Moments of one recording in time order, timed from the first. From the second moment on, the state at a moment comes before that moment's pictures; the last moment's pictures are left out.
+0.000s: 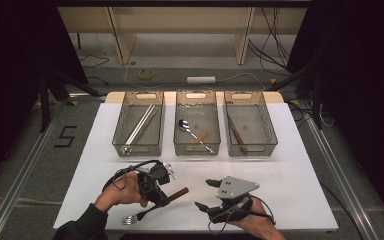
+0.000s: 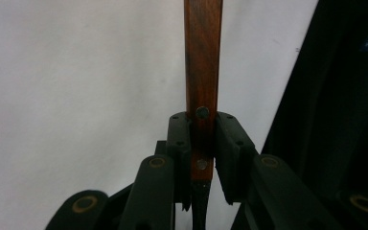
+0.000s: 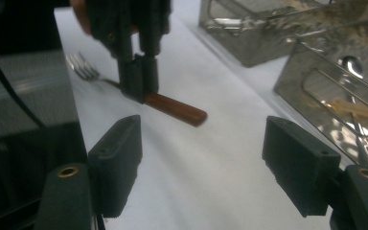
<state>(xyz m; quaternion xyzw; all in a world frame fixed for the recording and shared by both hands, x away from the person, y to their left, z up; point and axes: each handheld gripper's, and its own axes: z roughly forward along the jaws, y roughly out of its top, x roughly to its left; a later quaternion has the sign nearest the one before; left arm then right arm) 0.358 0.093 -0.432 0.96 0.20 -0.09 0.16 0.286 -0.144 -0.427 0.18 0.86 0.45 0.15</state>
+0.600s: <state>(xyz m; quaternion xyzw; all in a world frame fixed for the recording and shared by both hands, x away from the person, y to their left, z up) 0.352 0.053 -0.434 0.97 0.16 -0.13 0.13 0.278 -0.111 -0.458 0.05 0.91 0.33 0.23</state>
